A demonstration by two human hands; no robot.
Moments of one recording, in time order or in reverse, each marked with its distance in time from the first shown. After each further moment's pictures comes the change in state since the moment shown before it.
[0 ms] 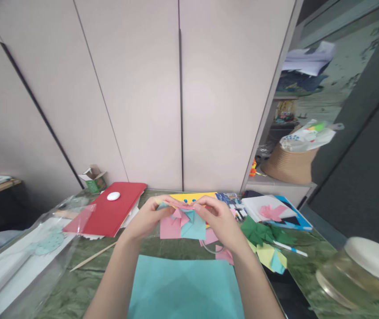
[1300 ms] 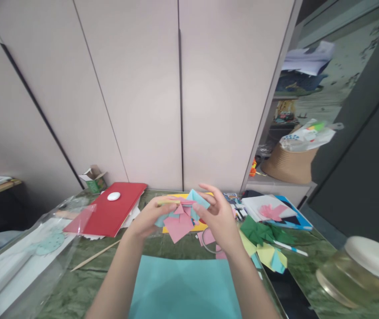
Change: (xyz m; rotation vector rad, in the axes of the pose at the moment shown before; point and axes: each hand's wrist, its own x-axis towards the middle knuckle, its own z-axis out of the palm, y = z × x) left_hand 0.004 -0.004 0.002 -0.127 -0.054 -0.132; right_hand -0.001 0.004 0.013 0.356 0.171 0.012
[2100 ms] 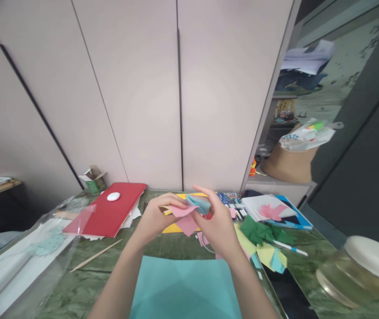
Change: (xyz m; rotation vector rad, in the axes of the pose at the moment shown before) left_hand -0.001 -0.005 0.014 0.380 0.186 0.324; right_hand -0.006 -0.004 0.003 -0.490 0.072 -0.150
